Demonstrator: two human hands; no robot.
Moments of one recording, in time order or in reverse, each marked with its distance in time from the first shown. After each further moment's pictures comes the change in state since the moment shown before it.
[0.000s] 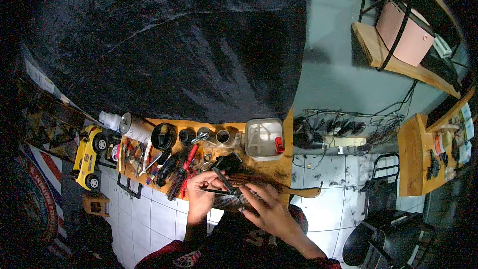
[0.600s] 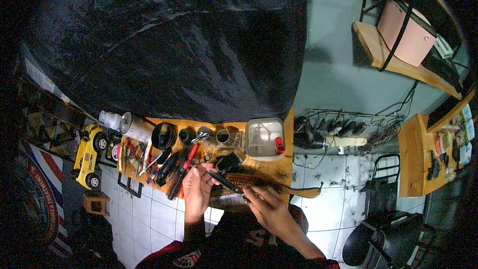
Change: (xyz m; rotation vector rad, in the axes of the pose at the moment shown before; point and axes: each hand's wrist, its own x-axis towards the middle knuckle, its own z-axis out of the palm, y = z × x) left_hand 0.004 0.014 -0.003 -0.215 0.073 -0.054; right_hand -0.006 0.004 0.004 0.046 0.102 0.058
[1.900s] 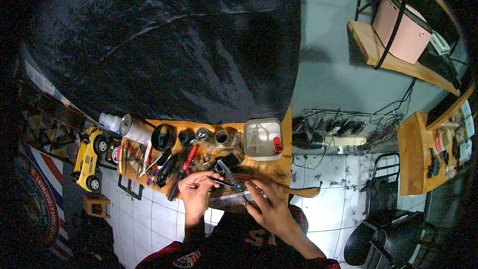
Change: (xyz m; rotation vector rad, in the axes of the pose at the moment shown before) left_hand -0.007 0.000 -0.002 0.238 -0.019 0.127; right_hand 0.003 -0.001 -0.002 -0.131 0.038 -0.020
